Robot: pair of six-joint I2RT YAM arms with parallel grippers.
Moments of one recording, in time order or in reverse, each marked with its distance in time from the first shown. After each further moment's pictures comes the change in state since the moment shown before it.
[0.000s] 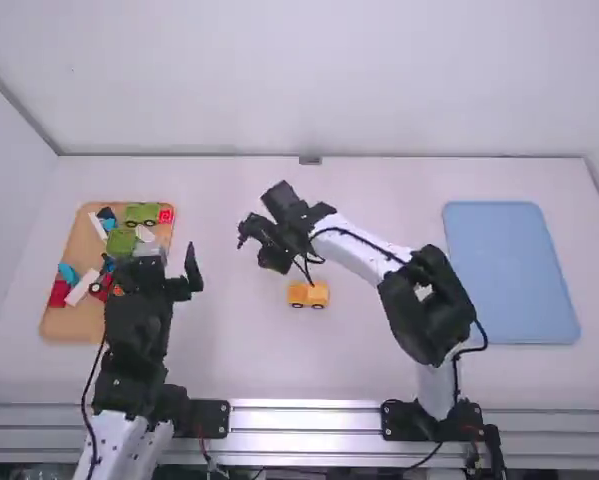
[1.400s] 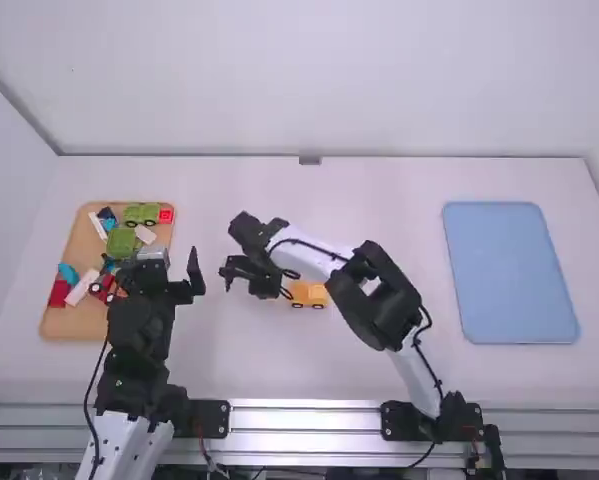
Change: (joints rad) left arm 0.000 0.025 -0.016 -0.005 0.011 0.000; right arm 0.127 0.244 0.183 -0.211 0.139 -0.186
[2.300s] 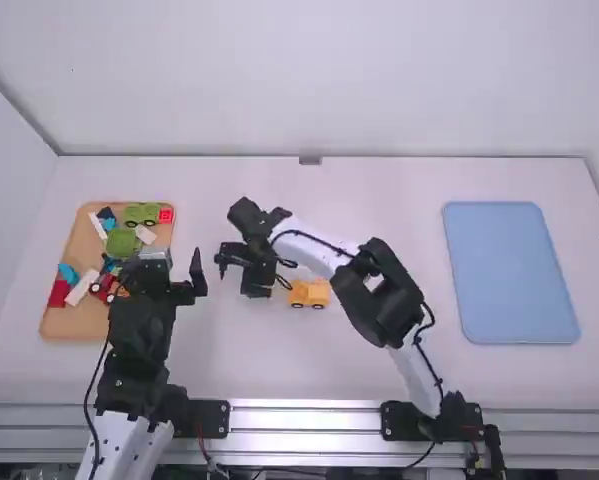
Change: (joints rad) left arm 0.000 0.000 0.000 -0.005 0.051 0.000; right arm -0.040 0.000 0.097 0.020 -0.071 -0.048
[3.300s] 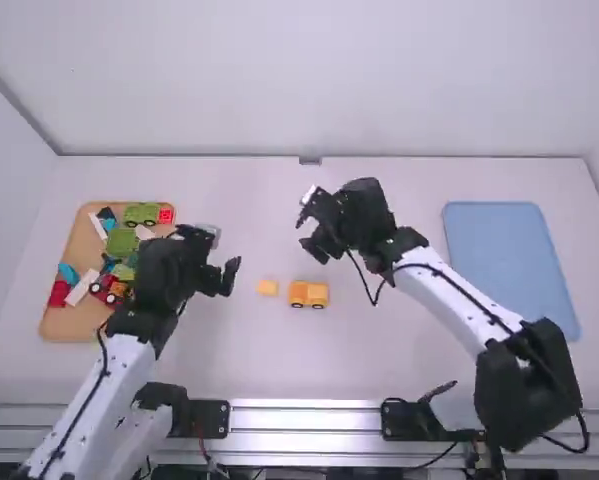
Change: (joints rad) left arm 0.000 0.560 0.276 -0.192 0.395 0.203; right arm -0.335 -0.790 -0.777 0.654 0.008 0.235
